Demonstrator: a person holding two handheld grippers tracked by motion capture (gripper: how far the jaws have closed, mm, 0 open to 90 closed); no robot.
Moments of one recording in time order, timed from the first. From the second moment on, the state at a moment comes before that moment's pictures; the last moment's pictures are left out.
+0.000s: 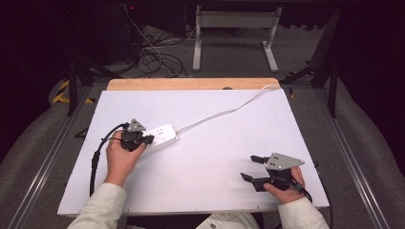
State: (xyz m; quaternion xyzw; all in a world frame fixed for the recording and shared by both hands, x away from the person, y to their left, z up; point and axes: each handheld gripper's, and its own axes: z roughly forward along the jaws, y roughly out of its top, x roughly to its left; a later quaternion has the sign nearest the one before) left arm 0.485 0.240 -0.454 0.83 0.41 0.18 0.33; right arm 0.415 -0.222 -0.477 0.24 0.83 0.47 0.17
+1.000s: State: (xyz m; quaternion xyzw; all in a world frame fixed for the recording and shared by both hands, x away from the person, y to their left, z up) left arm 0.483 0.229 -0.459 0.83 0.42 0.20 0.30; right arm 0.415 -0.221 -0.478 0.24 0.83 0.47 0.16
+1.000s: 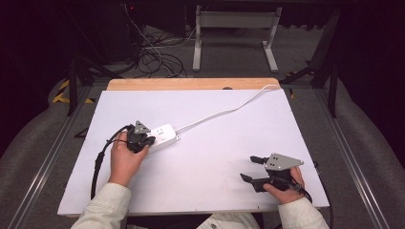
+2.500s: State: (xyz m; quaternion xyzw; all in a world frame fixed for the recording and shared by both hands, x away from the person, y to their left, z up) left arm 0.503 0.207 -0.453 0.83 0.40 0.19 0.33; right arm 0.416 -0.221 -0.479 0.24 0.83 0.47 0.16
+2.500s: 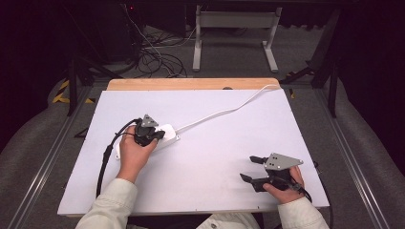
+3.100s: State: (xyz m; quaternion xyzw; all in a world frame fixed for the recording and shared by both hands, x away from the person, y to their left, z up) left arm 0.504 0.207 -0.461 0.83 0.40 0.19 0.34; right arm 0.416 -0.220 -0.479 0.24 0.83 0.47 0.16
